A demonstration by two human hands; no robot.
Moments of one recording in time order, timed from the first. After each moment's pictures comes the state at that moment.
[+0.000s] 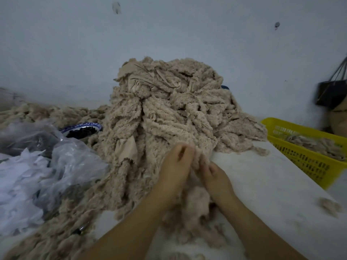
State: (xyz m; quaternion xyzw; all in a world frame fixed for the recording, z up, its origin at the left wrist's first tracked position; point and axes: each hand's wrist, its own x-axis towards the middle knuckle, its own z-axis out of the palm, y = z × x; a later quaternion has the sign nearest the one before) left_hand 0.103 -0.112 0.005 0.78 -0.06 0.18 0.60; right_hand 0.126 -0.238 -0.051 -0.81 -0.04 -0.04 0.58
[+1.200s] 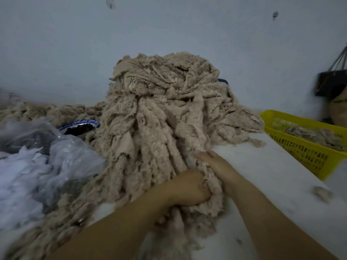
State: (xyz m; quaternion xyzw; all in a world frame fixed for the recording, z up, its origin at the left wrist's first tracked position) left_hand 0.087 -0.130 0.003 0.92 -0.26 -0.13 0.27; right_hand 0.145 -0.262 -0.028 -0.70 0.02 0.14 0.70
